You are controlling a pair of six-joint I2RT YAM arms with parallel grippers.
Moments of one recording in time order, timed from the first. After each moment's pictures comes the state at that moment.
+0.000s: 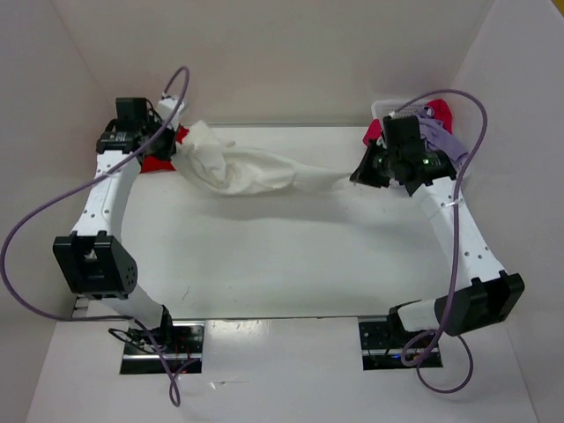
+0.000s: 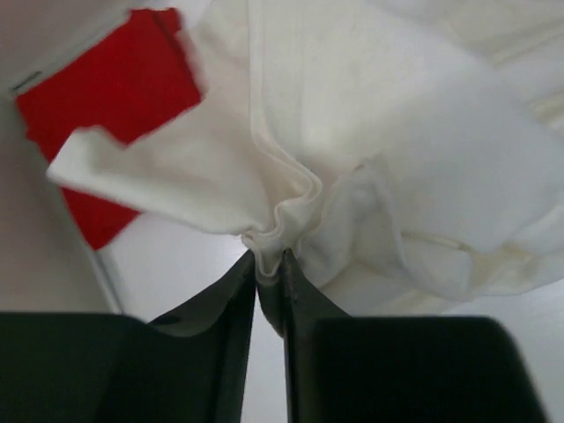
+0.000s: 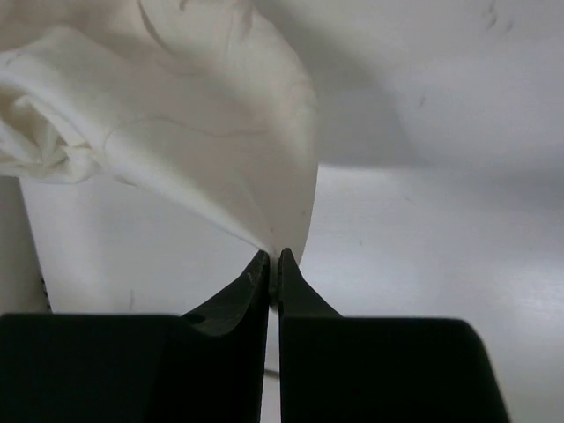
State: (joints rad) left arm 0.06 1.65 1.68 -0.70 0.21 0.42; right arm 0.23 1.38 1.55 -0.92 -0.09 0.54
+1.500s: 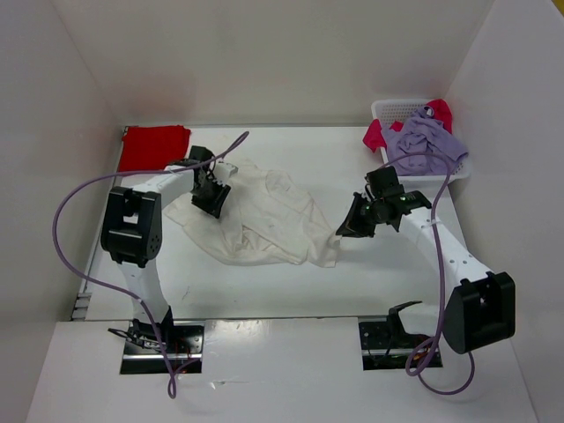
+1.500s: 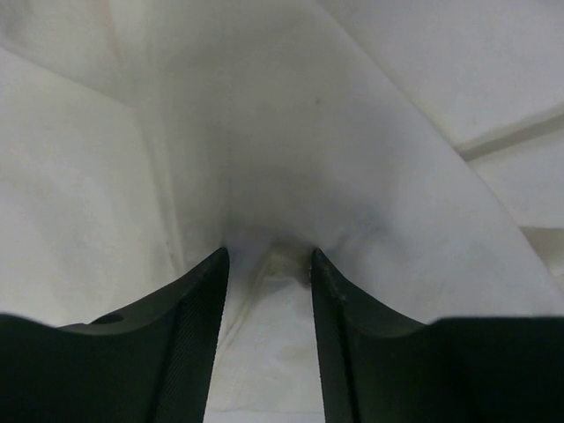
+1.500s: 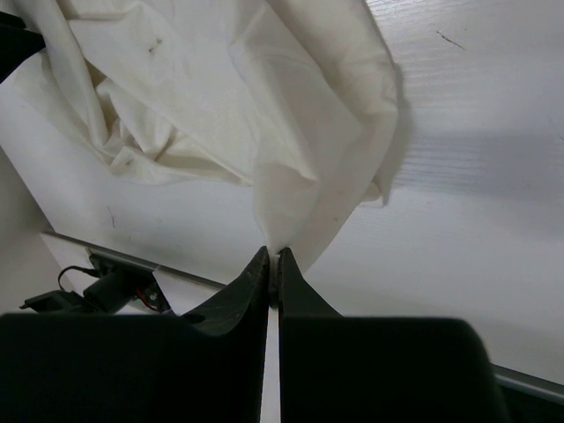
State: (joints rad) left arm -0.16 1.93 1.34 -0.63 0.18 0.33; right arm 0.26 1.25 0.96 -0.75 -0.32 0.66
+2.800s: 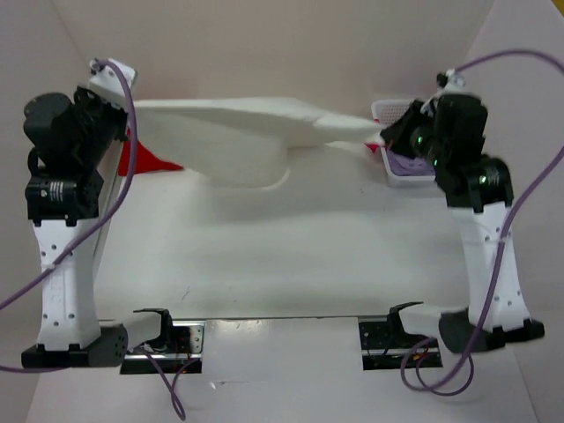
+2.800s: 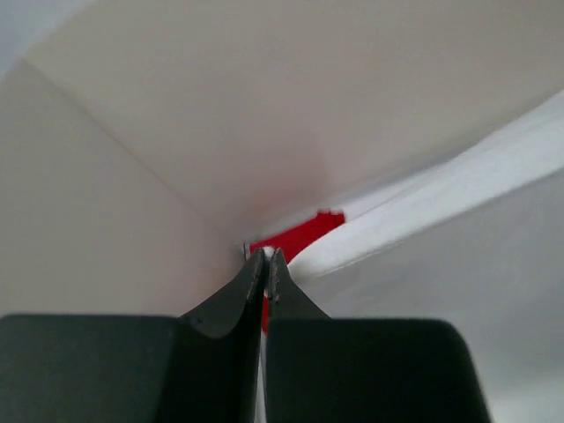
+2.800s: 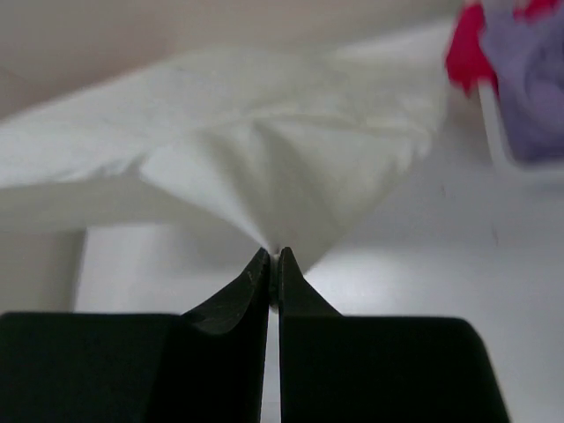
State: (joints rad) left arm 0.04 1.24 1.84 -0.61 0.14 0.45; right arm 0.18 1.34 1.94 -0.93 0.00 0.46
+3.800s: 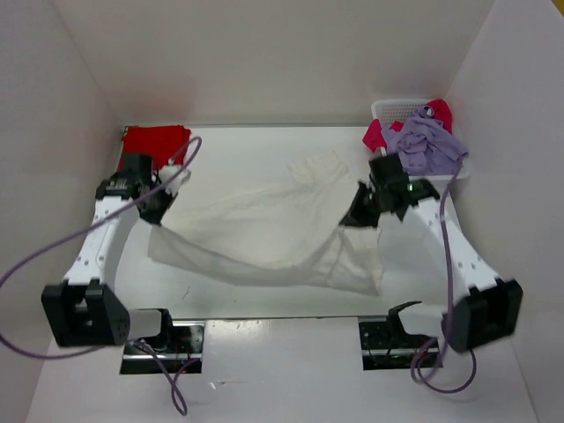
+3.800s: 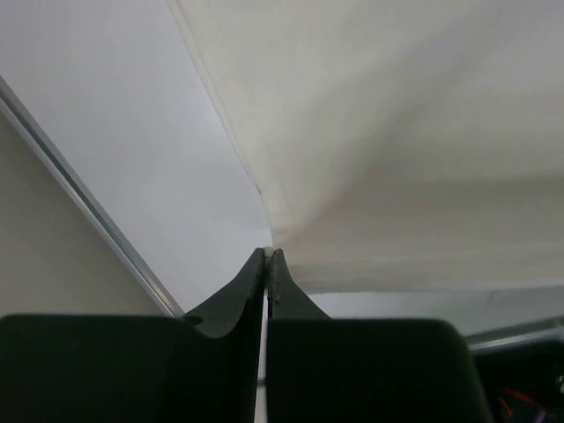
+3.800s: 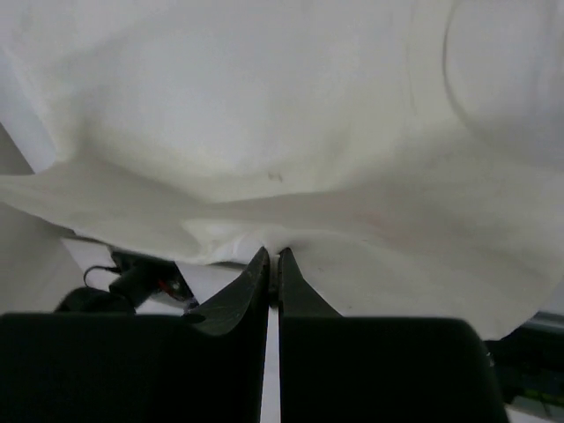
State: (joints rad) left arm 0.06 1.17 1.01 -0.93 0.02 0.57; right arm 0.33 1.08 0.94 -0.92 -0.25 0.80
